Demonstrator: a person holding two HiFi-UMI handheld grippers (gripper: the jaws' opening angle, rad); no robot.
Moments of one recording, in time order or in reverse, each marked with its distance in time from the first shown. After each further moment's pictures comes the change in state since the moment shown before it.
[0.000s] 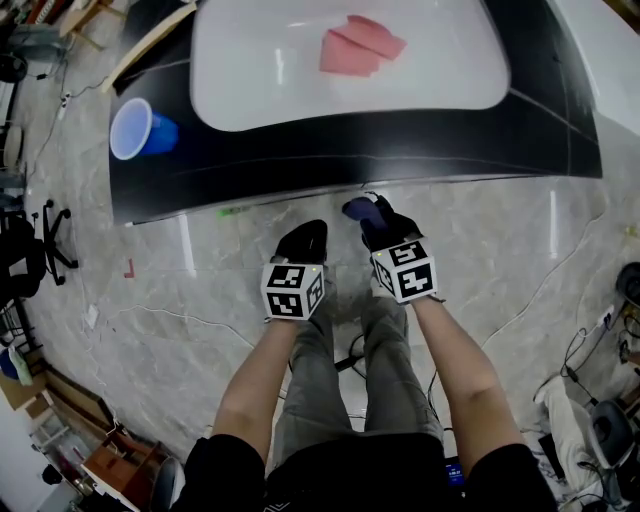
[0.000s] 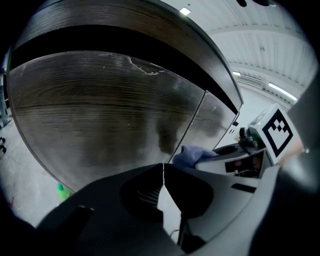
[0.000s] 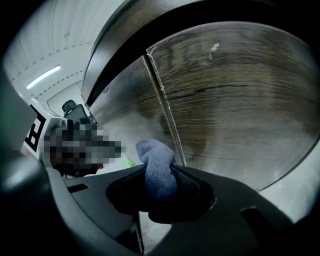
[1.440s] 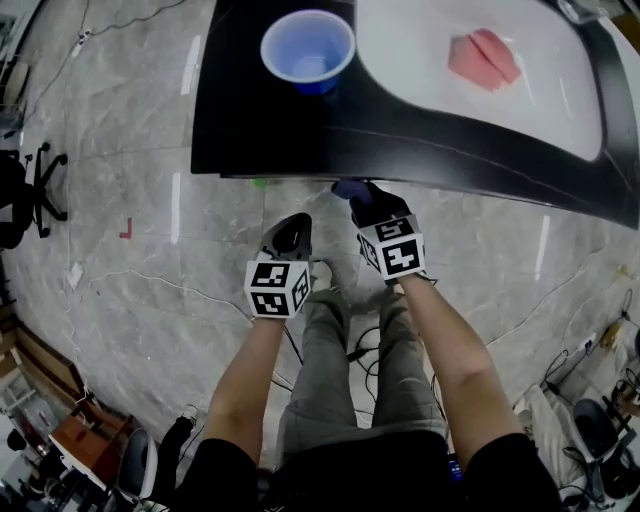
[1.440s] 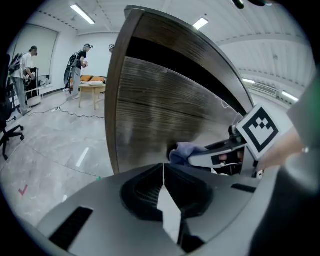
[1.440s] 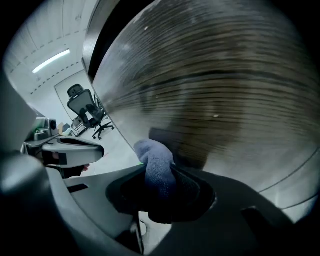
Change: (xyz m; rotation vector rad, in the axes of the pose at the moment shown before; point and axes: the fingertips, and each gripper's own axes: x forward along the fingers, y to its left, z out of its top) left arm -0.102 0.174 -0.033 -0.110 -0.059 0.124; right arm 0.131 0.147 0.041 -0.135 0.072 0.050
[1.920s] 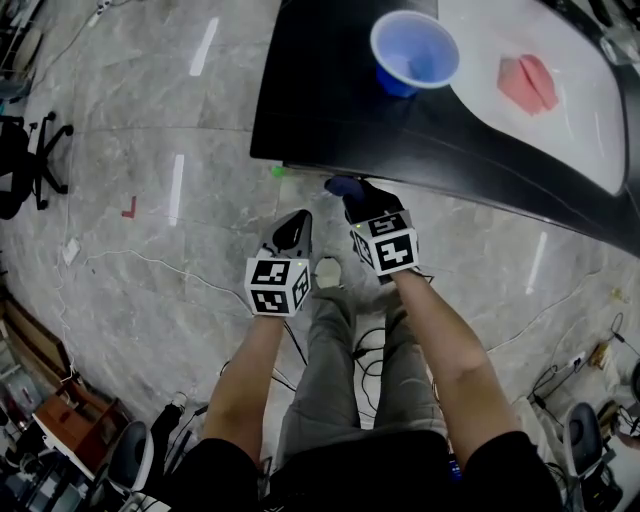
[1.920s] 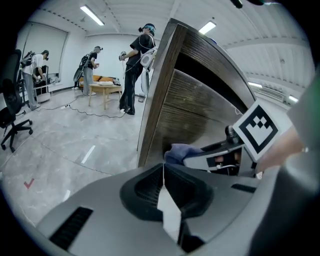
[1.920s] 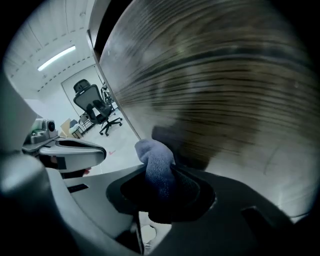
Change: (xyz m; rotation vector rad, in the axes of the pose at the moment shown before) left arm -0.024 0.062 -0.010 -0.053 -0.020 0.051; right arm 0.053 0.065 0.017 -0.047 0.037 0.071
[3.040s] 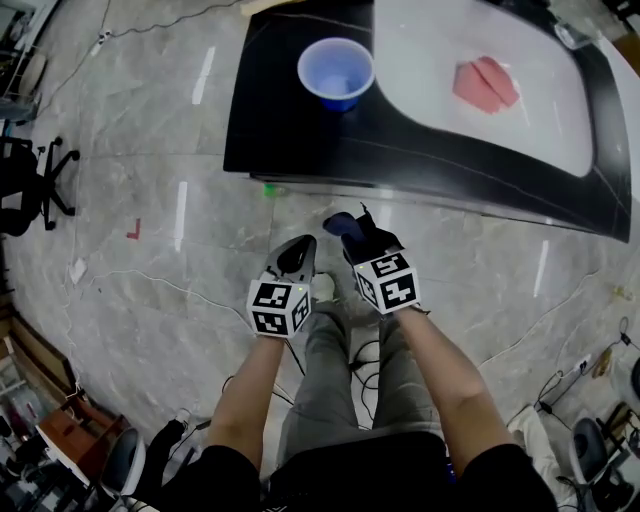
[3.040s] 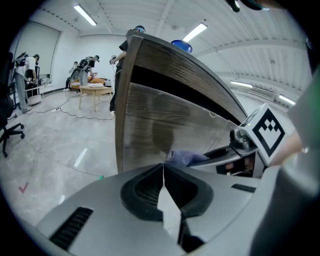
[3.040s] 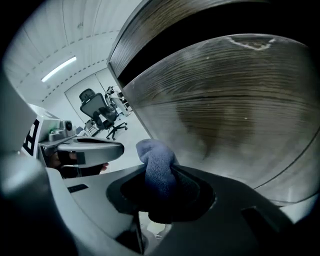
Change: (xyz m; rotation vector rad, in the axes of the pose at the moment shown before) left arm -0.018 -0.076 0.009 0.043 -0.010 -0.080; right arm -0.085 0.004 -0.031 0.058 -0.024 0.057
